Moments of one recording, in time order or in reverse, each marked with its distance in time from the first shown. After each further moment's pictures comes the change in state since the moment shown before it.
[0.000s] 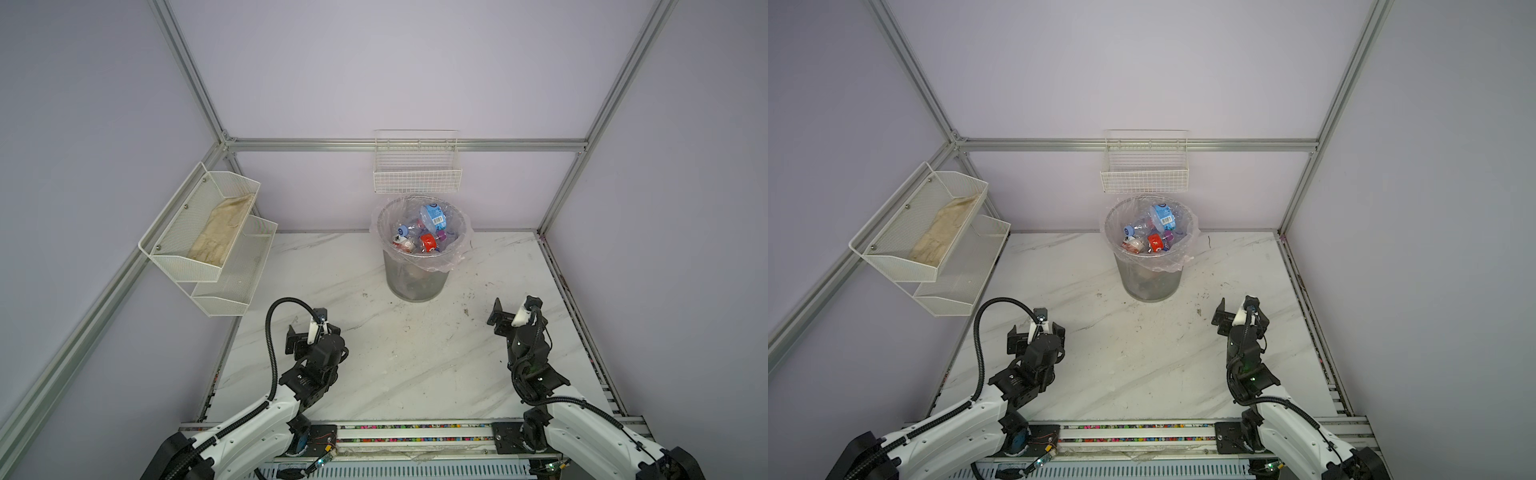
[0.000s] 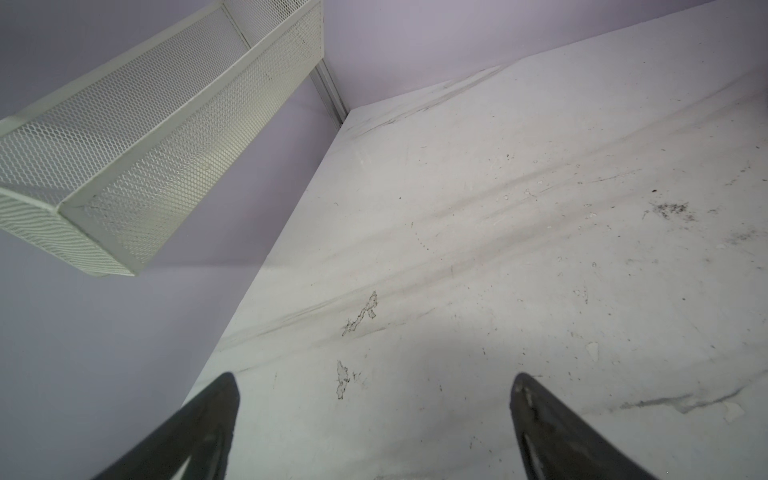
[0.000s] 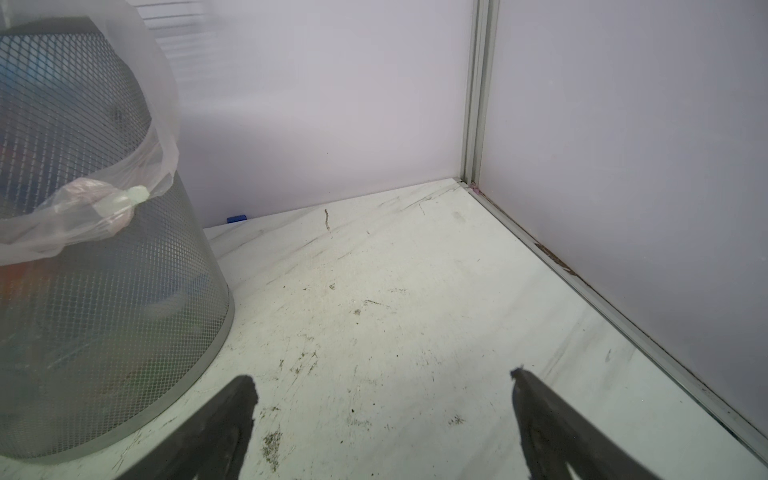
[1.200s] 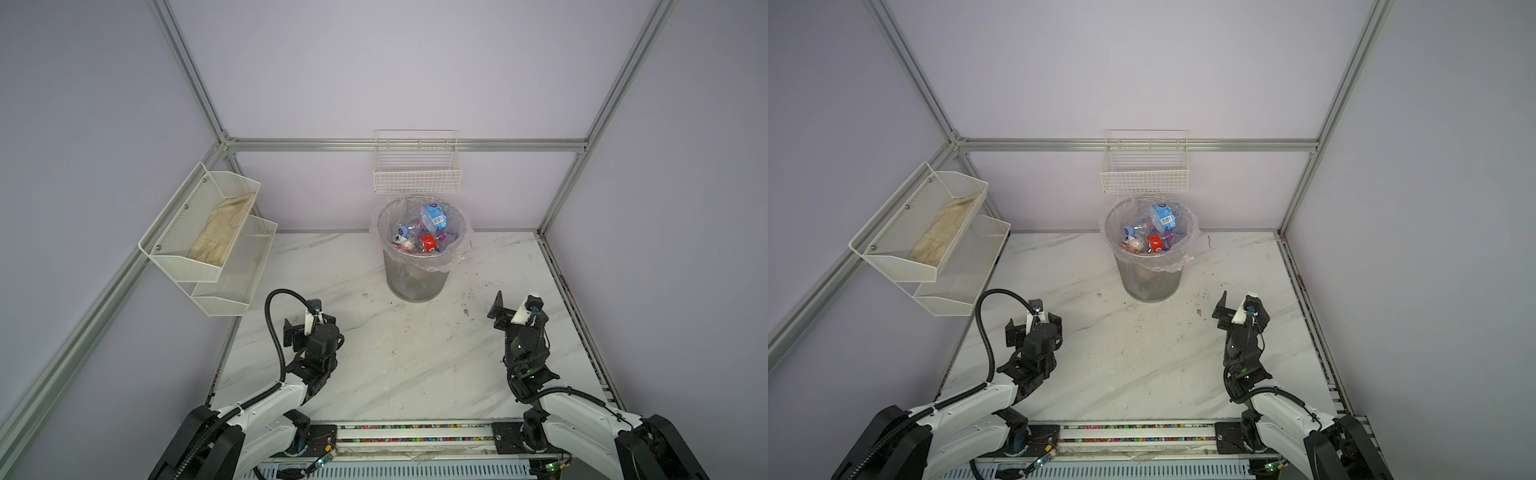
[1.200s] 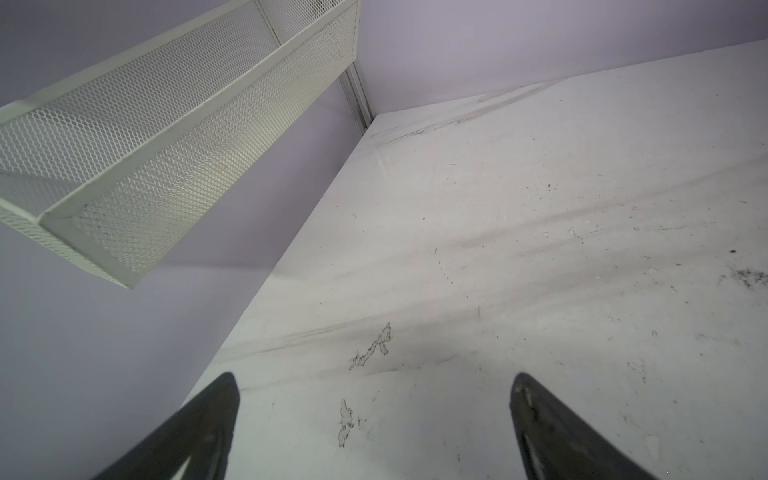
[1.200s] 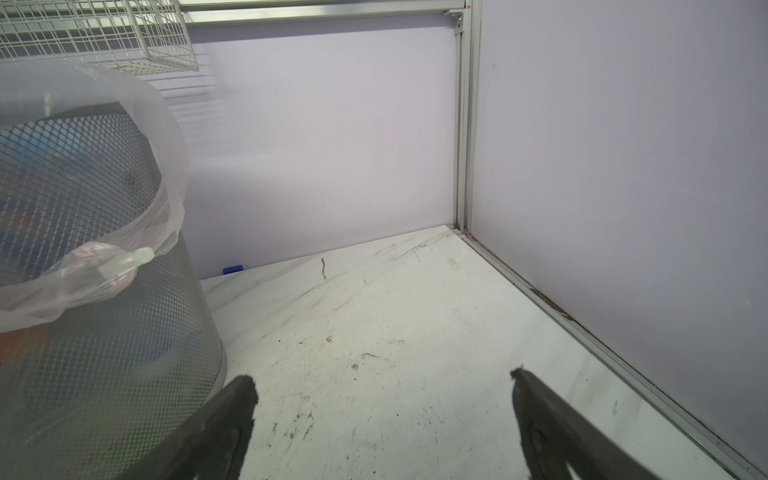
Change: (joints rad) left arm 0.145 0.180 0.000 0.297 0.047 0.063; right arm 0.000 0.187 -0.051 0.399 0.043 -0.099
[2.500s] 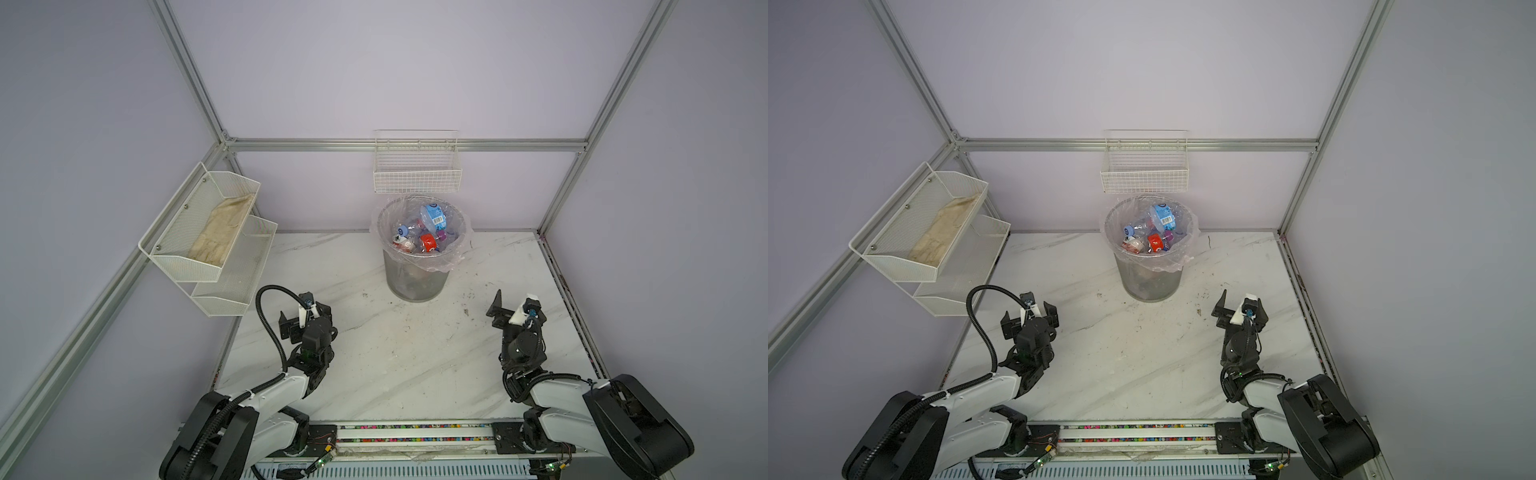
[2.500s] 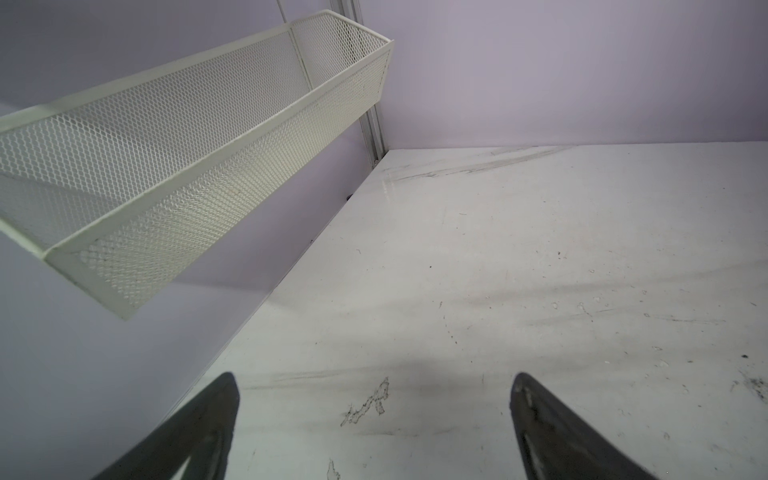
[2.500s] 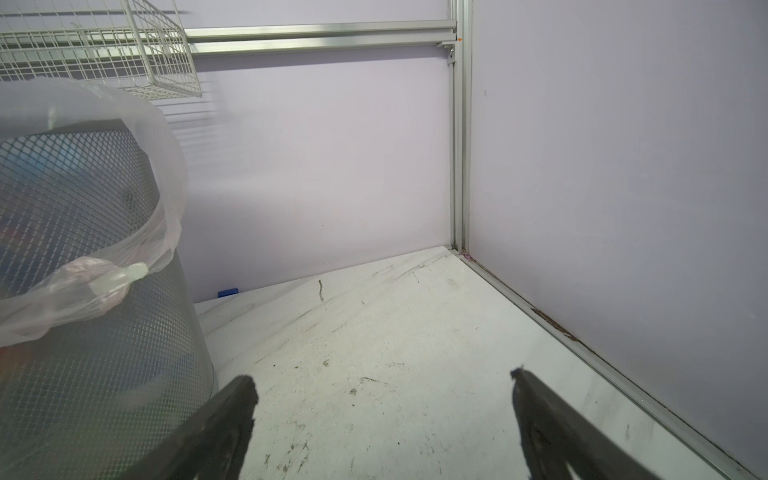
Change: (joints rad) left arm 0.090 0.103 0.000 0.268 0.050 0.045; right arm 0.000 0.252 -0.050 0.417 0.006 -0.062
